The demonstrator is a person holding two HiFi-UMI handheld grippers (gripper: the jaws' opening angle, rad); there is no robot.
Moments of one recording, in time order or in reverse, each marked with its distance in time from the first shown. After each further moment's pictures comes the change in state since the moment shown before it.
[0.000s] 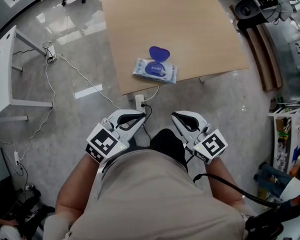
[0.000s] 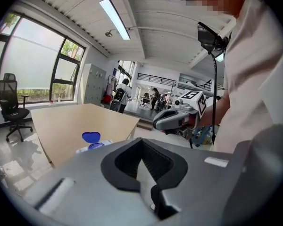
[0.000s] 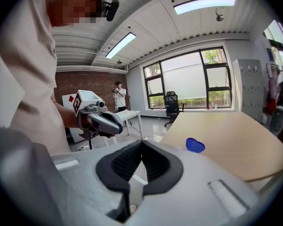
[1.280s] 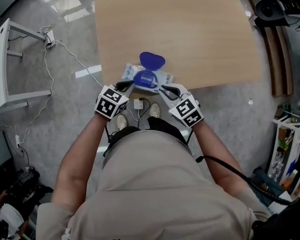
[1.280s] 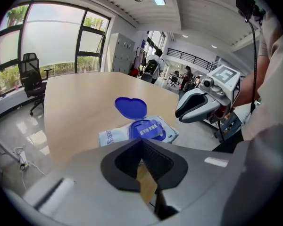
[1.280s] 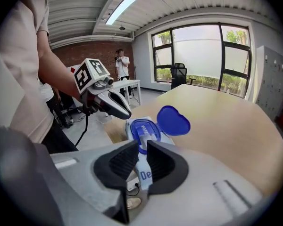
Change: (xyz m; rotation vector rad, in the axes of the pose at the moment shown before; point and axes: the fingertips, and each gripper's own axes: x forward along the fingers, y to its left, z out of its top) left arm 0.179 0.225 -0.111 -0.224 0.330 0.266; right arm 0.147 -0.211 -0.121 -0.123 0.385 0.113
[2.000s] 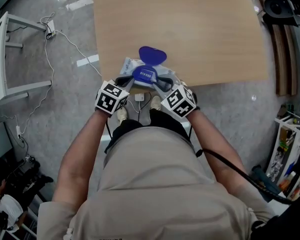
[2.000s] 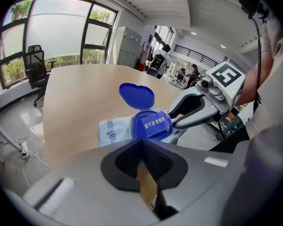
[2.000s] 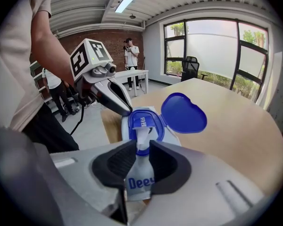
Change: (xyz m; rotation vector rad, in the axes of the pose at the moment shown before) left arm 0.029 0.010 -0.021 -0.074 0.065 0.029; right arm 0.050 -0.012 -0.020 -0.116 0.113 0.064
